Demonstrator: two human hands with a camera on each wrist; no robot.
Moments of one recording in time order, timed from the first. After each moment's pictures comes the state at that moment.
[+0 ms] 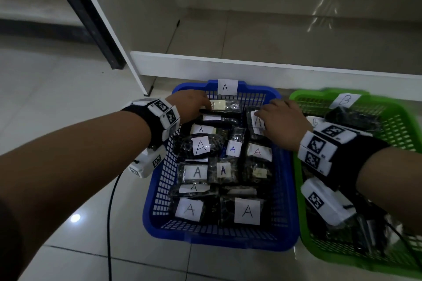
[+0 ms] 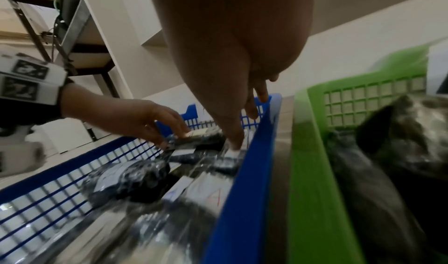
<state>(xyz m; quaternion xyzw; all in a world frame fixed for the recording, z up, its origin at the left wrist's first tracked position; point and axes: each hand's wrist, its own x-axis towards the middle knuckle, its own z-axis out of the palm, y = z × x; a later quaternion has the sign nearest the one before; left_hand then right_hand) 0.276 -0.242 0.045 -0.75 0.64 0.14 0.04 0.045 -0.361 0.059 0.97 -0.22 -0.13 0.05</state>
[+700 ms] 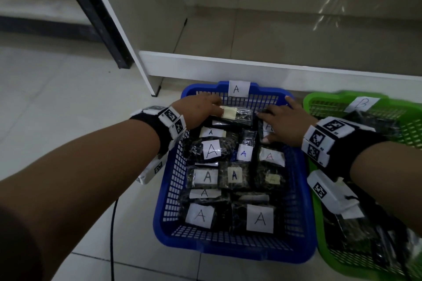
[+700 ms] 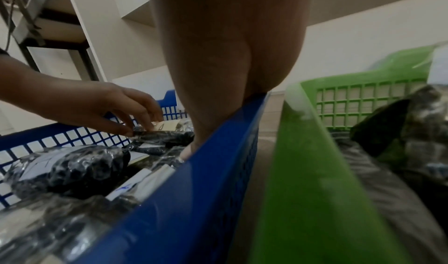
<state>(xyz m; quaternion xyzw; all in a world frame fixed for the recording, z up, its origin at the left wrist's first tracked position) 0.277 -0.232 0.045 -0.69 0.71 0.11 0.06 0.070 -0.378 0.044 0.94 -0.17 -0.27 0.07</state>
